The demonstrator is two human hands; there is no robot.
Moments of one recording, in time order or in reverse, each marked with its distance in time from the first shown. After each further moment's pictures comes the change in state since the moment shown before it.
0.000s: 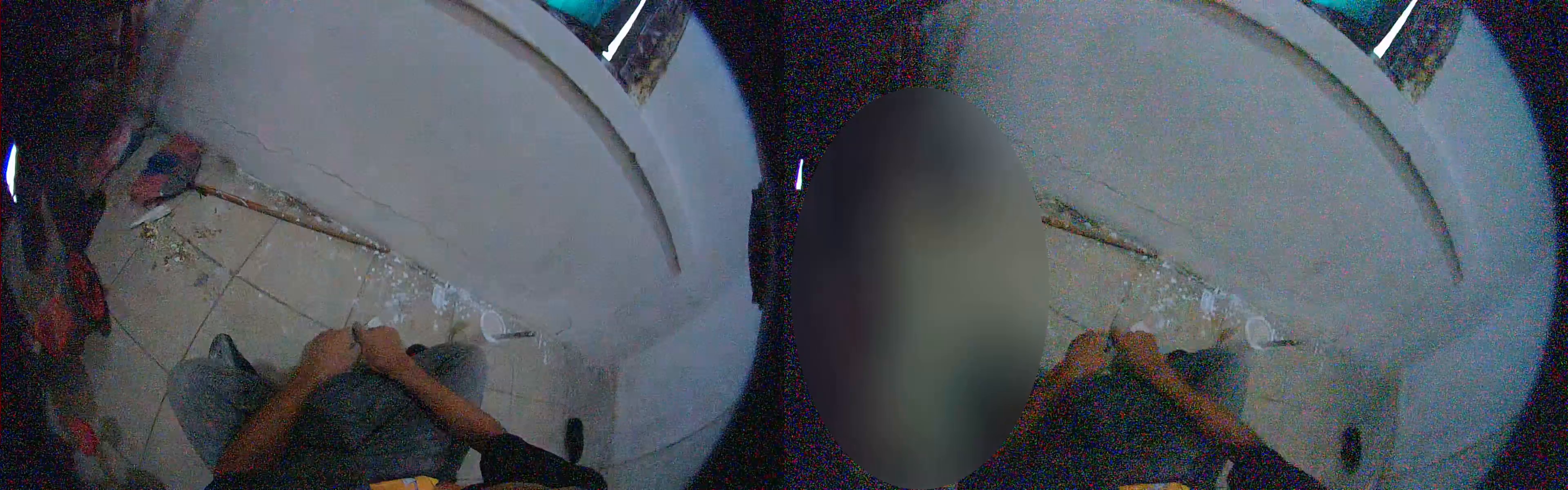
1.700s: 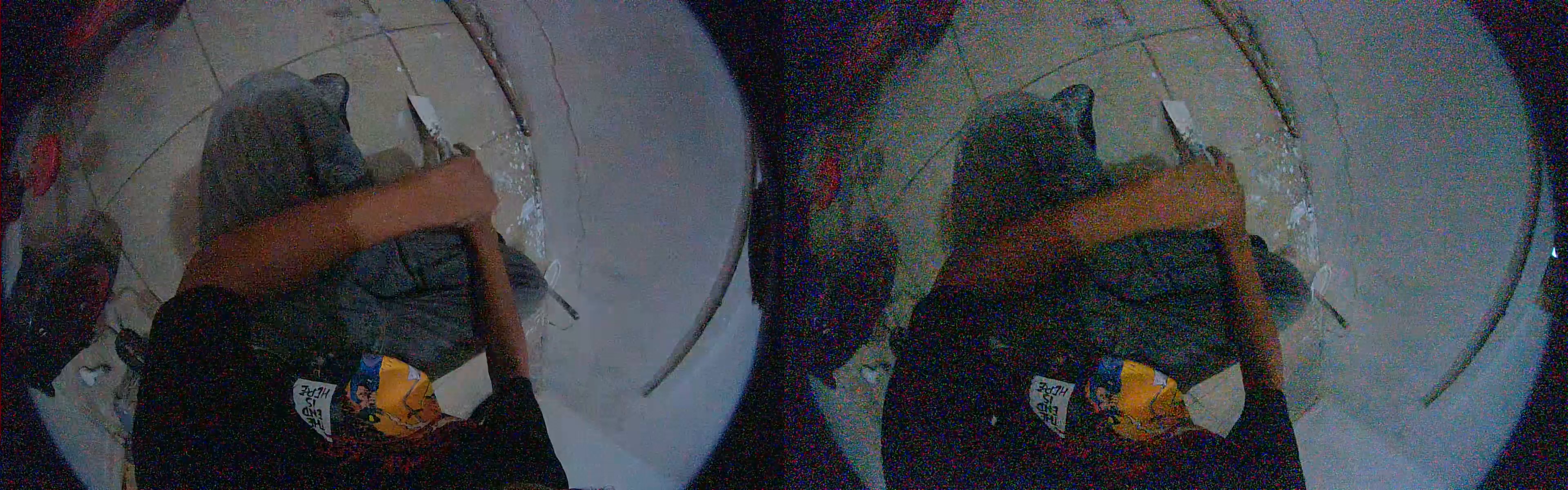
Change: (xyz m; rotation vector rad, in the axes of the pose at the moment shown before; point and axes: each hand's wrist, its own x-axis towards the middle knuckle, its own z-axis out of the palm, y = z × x) left_hand -0.012 0.013 0.007 0.475 0.433 0.519; right_hand 0.044 -0.002 0.036 0.403 0.075 -0.065
